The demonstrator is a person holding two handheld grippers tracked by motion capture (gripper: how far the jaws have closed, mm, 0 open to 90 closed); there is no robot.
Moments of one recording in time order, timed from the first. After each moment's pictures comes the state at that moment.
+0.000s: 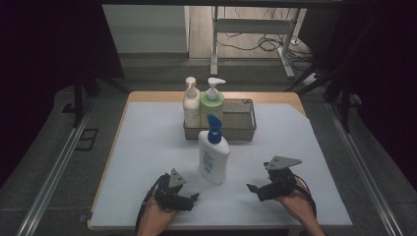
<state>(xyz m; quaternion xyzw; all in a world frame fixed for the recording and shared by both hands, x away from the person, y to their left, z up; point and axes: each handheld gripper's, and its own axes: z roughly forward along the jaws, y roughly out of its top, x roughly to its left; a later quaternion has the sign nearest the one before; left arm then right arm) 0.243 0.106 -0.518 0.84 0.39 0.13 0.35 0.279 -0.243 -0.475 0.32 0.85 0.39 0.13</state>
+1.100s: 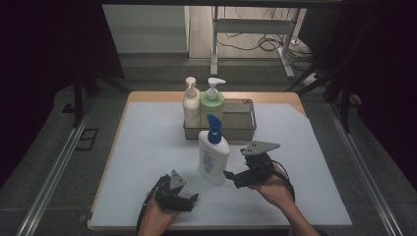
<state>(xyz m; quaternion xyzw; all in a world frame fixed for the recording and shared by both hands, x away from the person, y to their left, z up) 0.242 0.105 -0.523 0.84 0.39 0.14 0.34 0.295 -0.174 -0.427 0.29 0.85 0.42 0.13</state>
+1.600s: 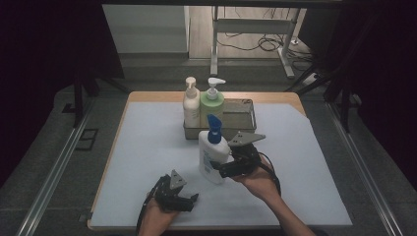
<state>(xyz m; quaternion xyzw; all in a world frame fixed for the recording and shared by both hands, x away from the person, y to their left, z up) 0.242 0.105 -0.523 0.84 0.39 0.14 0.34 0.306 -0.136 -0.409 0.30 0.84 0.43 0.14</state>
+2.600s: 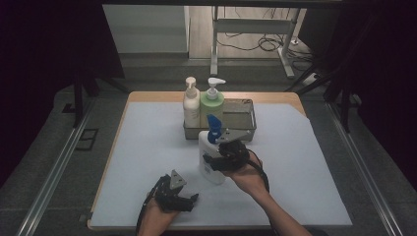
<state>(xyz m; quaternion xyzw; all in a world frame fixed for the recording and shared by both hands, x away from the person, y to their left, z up) 0.242 0.105 -0.523 0.84 0.39 0.14 0.34 0.315 -0.108 -0.410 0.31 0.85 0.40 0.15</state>
